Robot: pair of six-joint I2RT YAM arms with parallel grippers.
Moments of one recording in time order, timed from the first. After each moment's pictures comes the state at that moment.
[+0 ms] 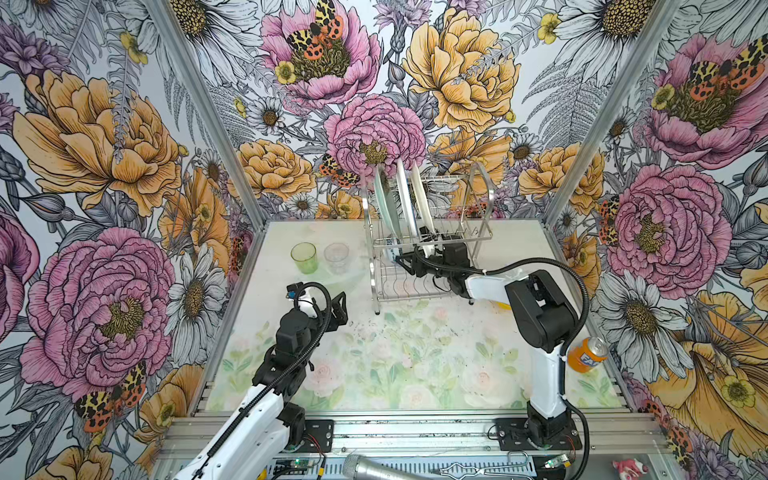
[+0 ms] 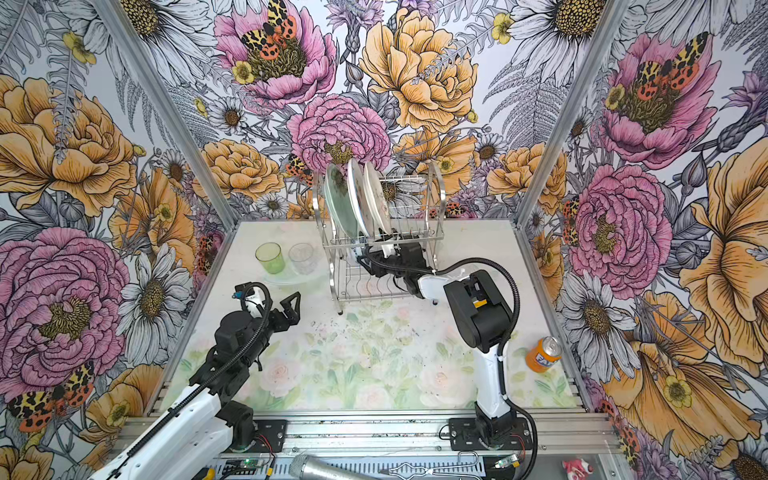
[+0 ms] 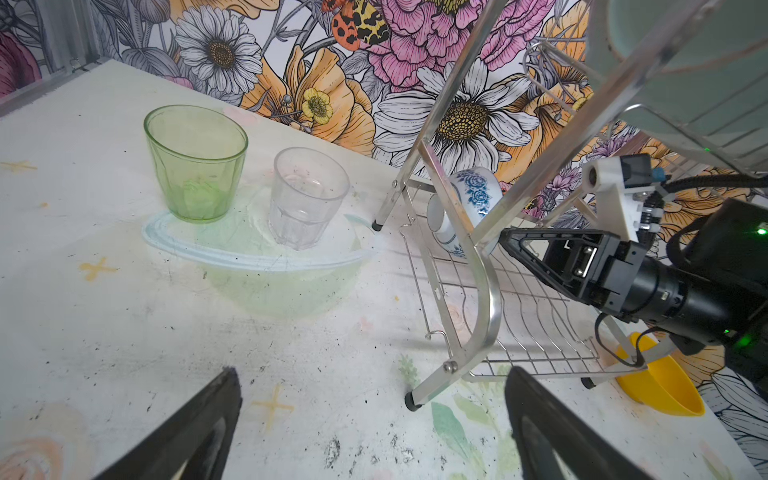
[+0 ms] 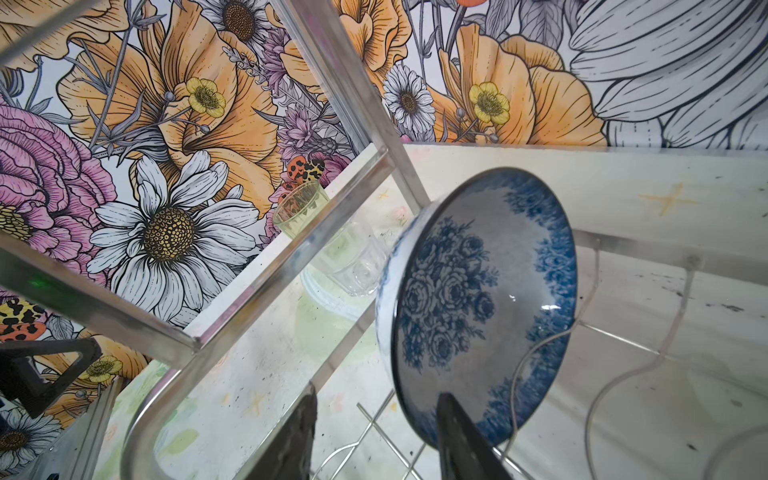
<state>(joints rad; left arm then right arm) -0.33 0.68 0.30 0.12 -0.12 -0.48 0.42 2.07 1.24 0.51 -0.63 0.35</state>
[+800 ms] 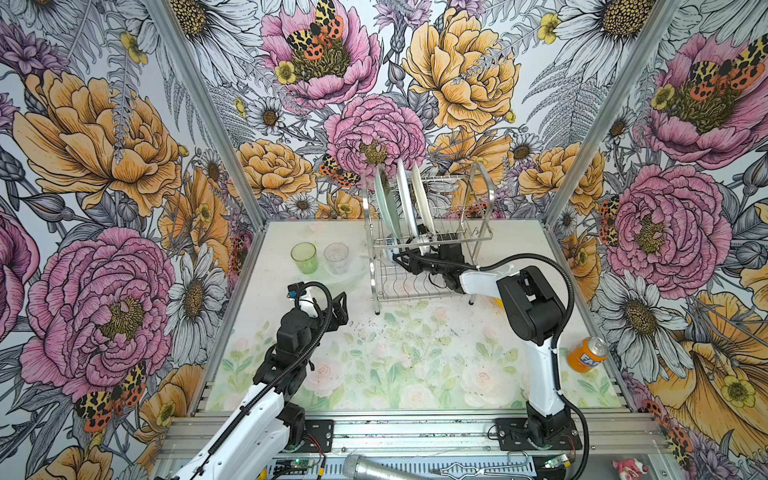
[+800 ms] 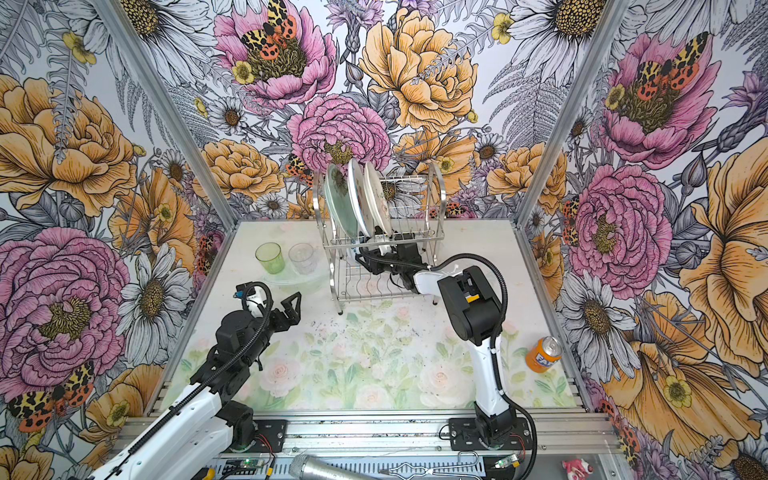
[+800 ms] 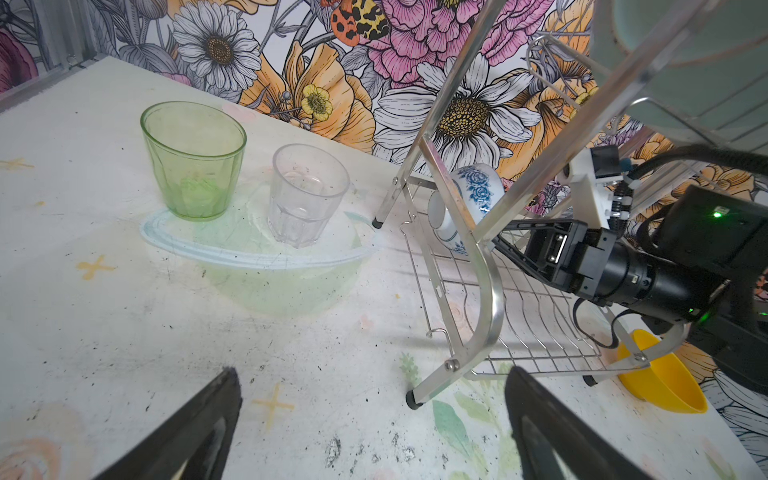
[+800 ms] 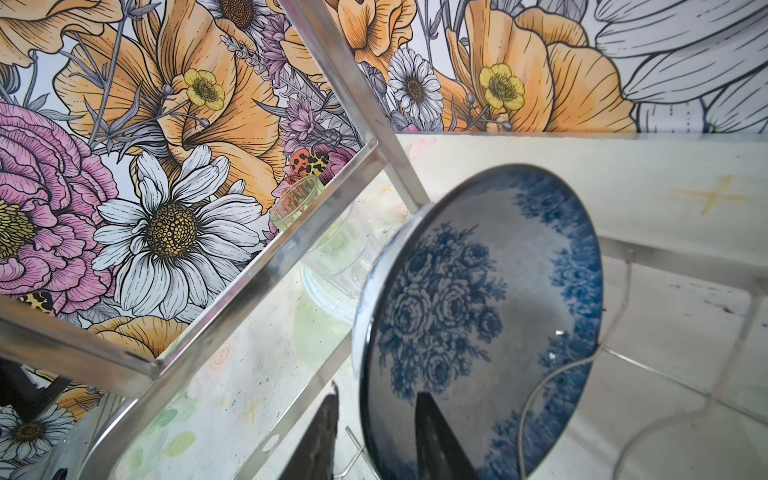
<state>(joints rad) -0.33 0.69 0.30 0.12 -0.11 -0.47 0.42 2.16 1.34 0.48 -0.68 0.36</state>
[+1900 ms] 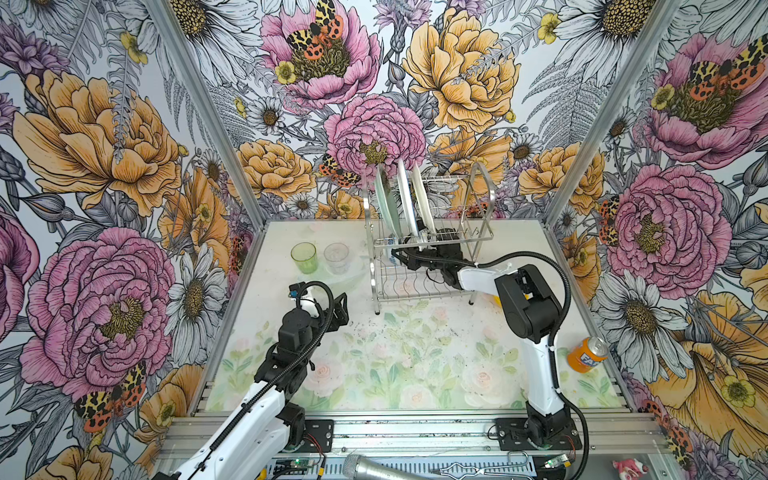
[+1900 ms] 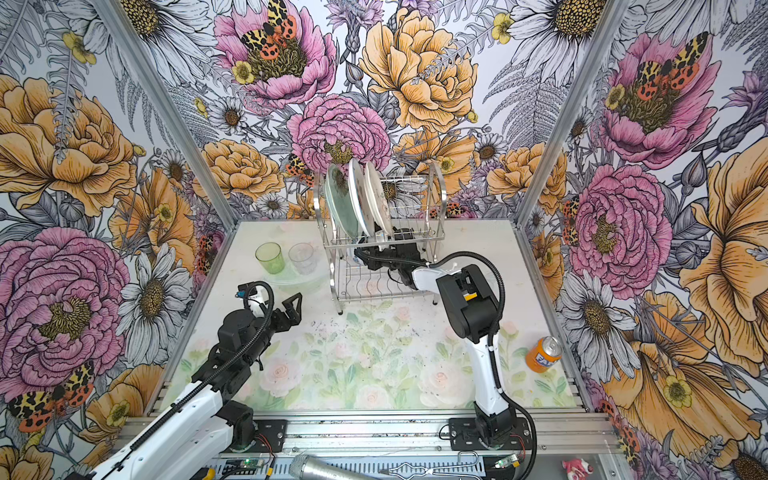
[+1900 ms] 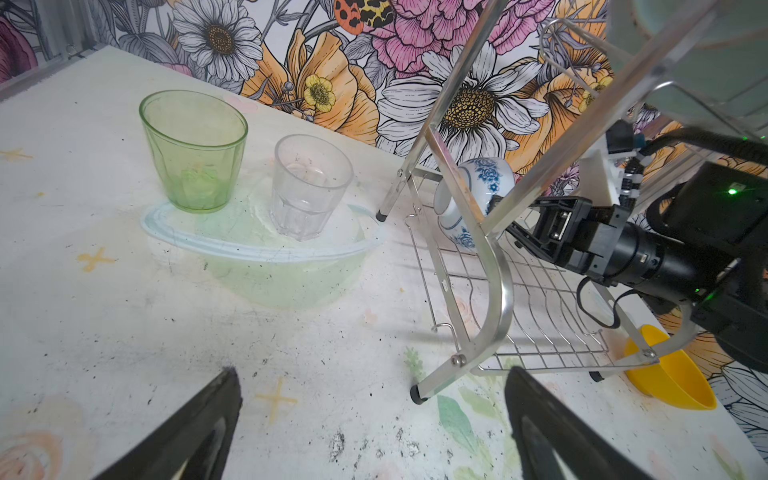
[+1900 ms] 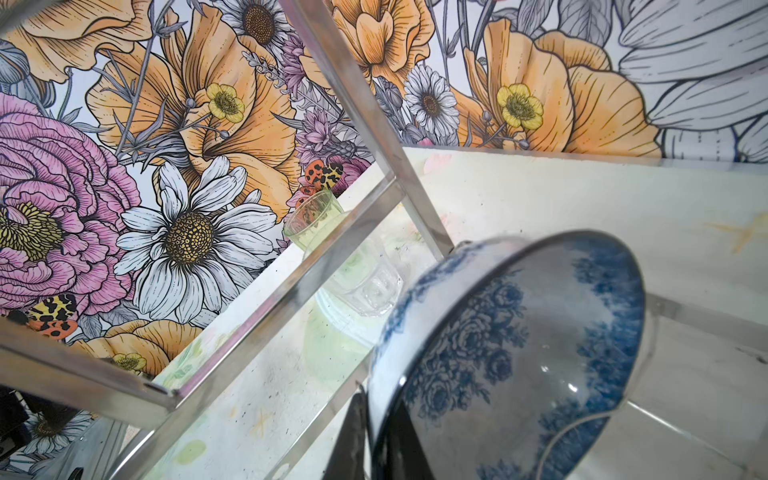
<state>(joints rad) -0.33 0.71 0.30 0.12 -0.12 -0.47 0.42 2.19 1.42 0.49 -0.72 0.38</state>
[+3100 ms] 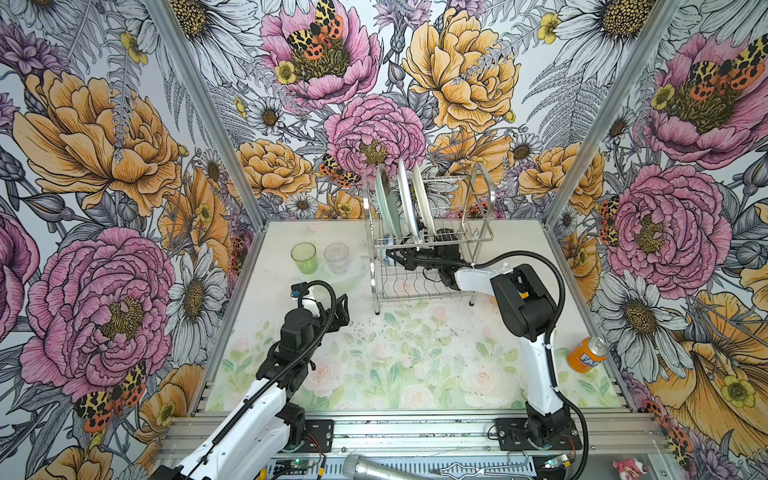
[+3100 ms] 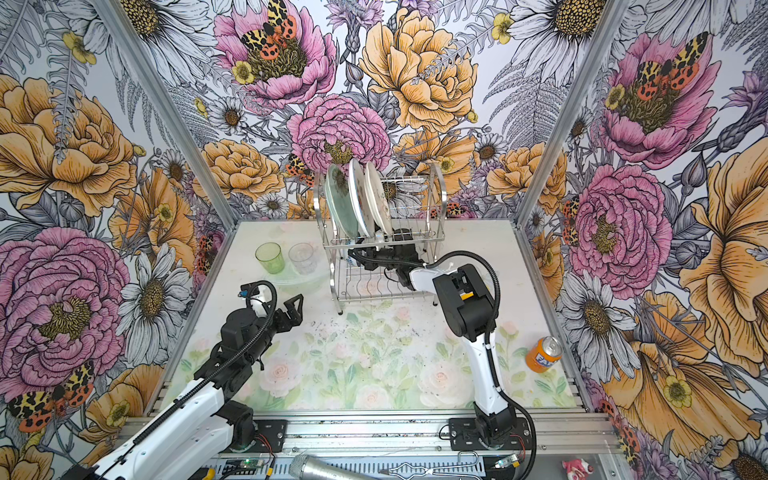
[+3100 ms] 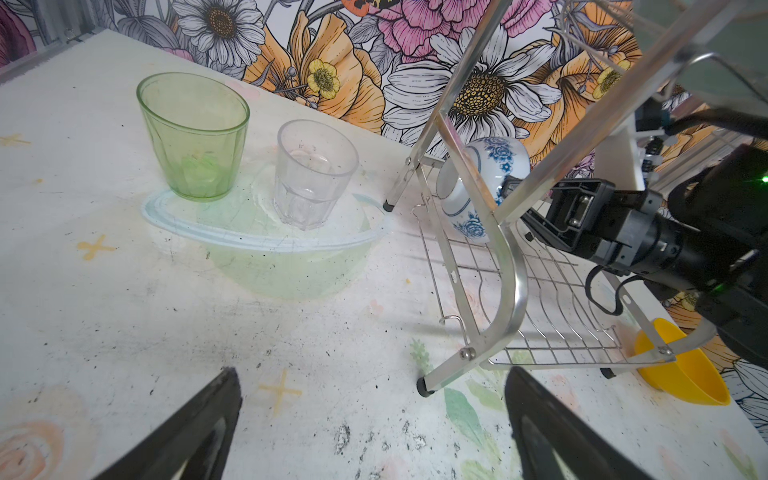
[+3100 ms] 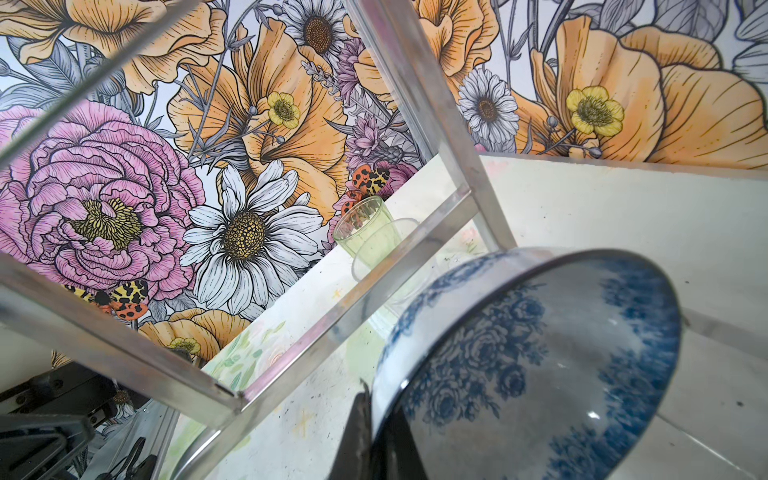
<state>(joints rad) -0.33 0.74 0.30 0.12 -0.12 -0.47 0.44 2.22 1.42 0.62 -0.82 0.44</state>
